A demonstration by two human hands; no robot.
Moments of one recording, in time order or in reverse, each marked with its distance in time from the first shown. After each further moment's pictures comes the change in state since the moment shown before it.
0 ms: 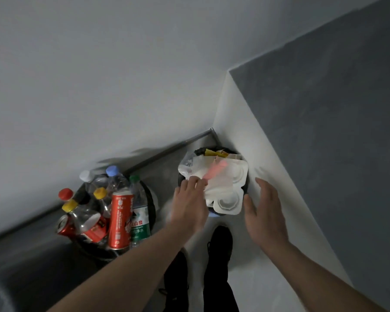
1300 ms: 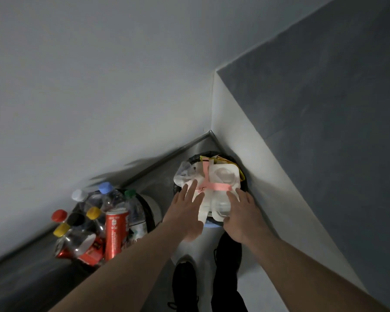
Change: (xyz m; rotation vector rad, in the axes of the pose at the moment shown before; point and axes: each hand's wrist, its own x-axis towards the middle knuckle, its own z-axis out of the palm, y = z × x) left_hand 0.033 -0.030 0.016 0.250 -0.512 0.055; right_hand 0.047 0.009 0.063 -0.345 -0.488 0.006
